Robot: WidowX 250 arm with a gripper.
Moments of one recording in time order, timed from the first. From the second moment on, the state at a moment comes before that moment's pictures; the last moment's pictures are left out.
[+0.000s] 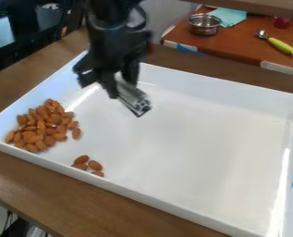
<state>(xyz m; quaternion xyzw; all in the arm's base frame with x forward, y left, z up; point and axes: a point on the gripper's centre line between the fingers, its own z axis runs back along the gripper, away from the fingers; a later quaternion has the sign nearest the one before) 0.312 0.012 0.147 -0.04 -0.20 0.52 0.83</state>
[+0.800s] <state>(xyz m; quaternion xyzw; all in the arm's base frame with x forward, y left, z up) 0.283 -0.041 0.093 -0.04 -0.22 0.25 0.94</state>
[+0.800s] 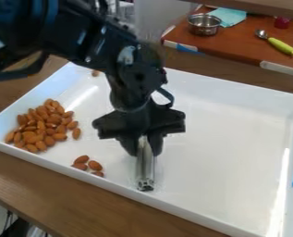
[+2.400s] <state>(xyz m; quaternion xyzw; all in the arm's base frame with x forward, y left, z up) 0.264 0.075 0.095 0.12 -0.28 0.22 0.93</state>
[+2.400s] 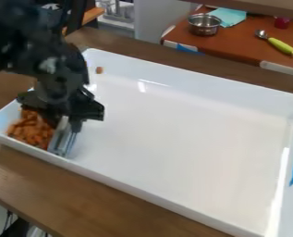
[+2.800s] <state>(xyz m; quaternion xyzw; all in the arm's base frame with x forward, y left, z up) 0.273 0.019 0.148 0.00 -0.28 0.25 0.93</state>
